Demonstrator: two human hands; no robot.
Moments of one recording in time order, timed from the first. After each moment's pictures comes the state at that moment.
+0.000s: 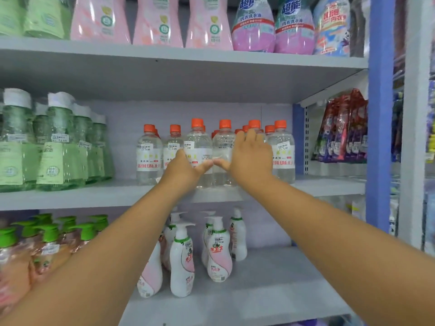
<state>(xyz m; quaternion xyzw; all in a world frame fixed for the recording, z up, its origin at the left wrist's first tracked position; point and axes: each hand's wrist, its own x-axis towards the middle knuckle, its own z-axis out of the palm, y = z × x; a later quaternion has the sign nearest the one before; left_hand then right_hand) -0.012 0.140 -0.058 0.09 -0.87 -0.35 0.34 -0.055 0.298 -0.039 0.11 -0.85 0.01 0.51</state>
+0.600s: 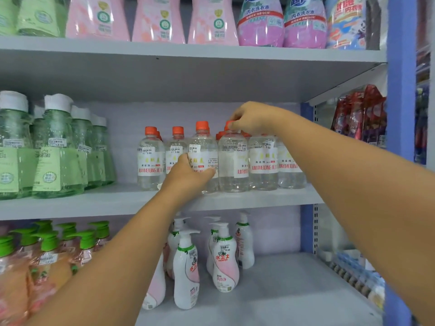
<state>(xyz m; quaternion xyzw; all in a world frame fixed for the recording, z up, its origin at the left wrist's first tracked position) -0.020 0.132 -0.063 0.05 -0.85 -0.41 0.34 -0.083 0.313 0.075 0.31 -0.91 0.16 0.24</state>
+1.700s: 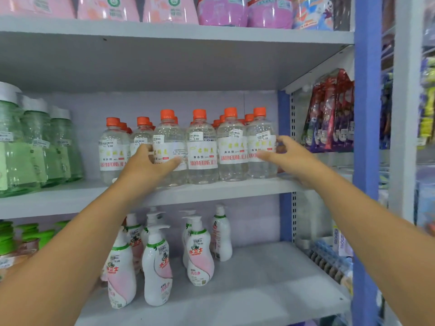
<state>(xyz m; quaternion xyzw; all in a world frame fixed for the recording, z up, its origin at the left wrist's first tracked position) -0.018 0.142 -0.063 0.07 -0.83 -0.41 0.37 -0.127 0.447 -0.053 0.21 -0.80 0.53 0.18</state>
